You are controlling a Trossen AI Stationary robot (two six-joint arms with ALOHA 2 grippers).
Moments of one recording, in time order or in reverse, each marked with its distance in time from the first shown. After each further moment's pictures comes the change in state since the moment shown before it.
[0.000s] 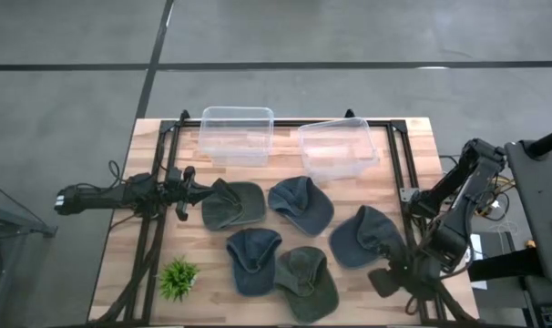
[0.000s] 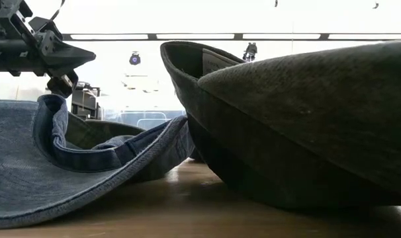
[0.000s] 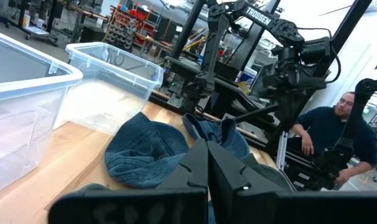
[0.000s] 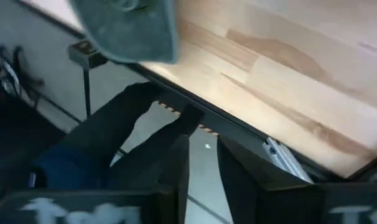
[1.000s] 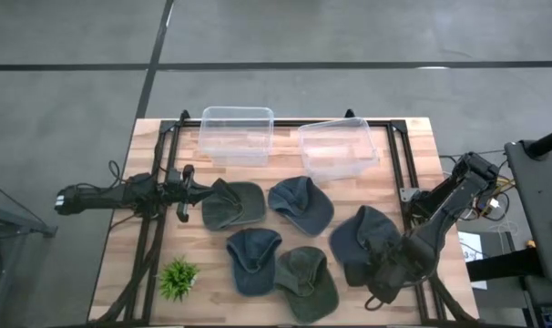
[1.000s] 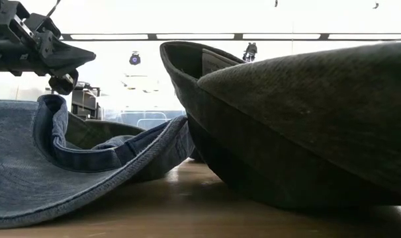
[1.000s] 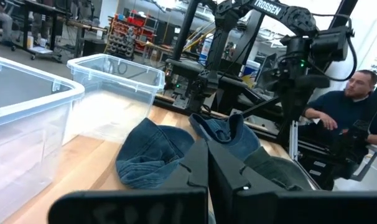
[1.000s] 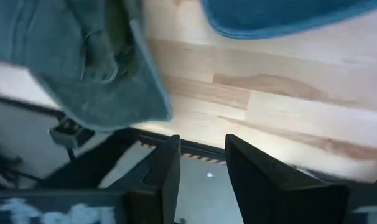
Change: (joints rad) left arm 0.000 0.006 0.000 0.003 0.000 0.124; right arm -0.154 0.205 0.170 -0.171 -0.051 0.070
